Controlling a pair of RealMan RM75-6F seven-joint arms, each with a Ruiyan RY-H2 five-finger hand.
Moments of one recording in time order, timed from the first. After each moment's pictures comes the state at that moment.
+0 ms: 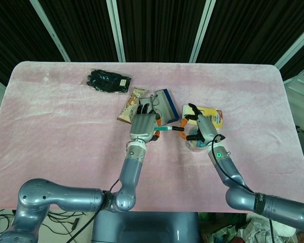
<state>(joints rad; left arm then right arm) -1.28 -1.90 -0.56 -1.45 0.33 1.29 0.86 0.78 -1.36 0.35 -1.66 -0.68 0.85 0.09</state>
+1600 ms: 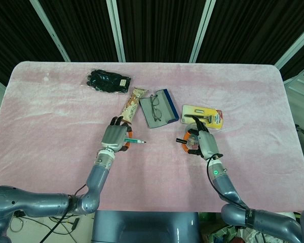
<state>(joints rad) -1.00 -1.75 -0.26 -1.51 0.54 1.14 0.70 0.65 -1.59 0.22 -1.48 -0.96 0.94 0.11</state>
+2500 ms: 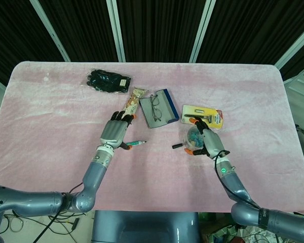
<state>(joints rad) -0.98 -1.64 -0.31 -1.63 0.59 1.11 0.67 0.63 -1.39 0.29 -1.64 -0.91 0.91 0.08</state>
